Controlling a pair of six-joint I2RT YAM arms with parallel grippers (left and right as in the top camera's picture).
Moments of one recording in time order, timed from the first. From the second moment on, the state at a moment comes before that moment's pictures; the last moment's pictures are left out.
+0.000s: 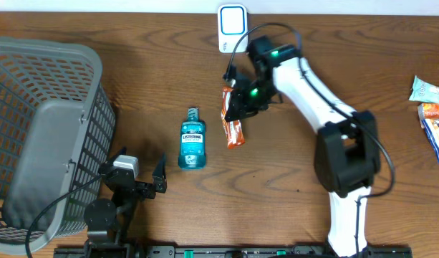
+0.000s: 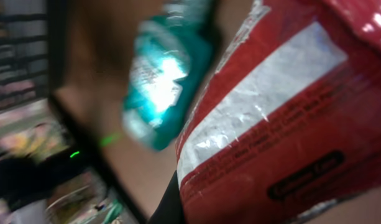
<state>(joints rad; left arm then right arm) -0.01 0.02 0.07 -0.24 0.23 -0.07 0.40 2.17 1.82 -1.20 -0.72 -0.10</state>
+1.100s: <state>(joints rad) -0.01 0.02 0.07 -0.24 0.23 -0.07 0.28 1.68 1.53 -1.19 -0.73 -0.08</state>
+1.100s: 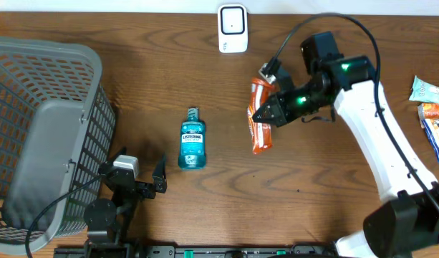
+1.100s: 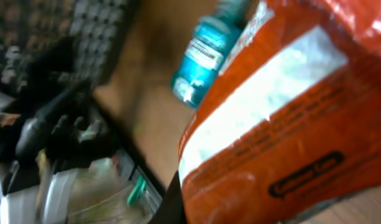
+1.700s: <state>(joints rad) -0.01 0.02 0.07 -0.24 0.23 -0.07 0.38 1.51 1.46 -1.13 -0.62 0.23</state>
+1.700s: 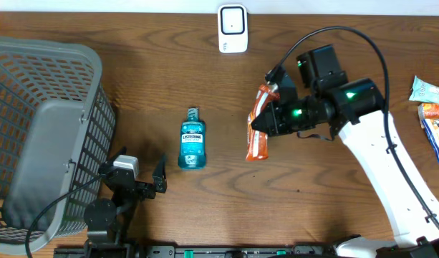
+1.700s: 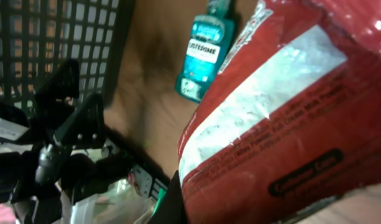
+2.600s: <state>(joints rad) -0.01 0.02 0.07 -0.24 0.23 -0.07 0.53 1.86 1.44 0.07 0.16 -0.04</state>
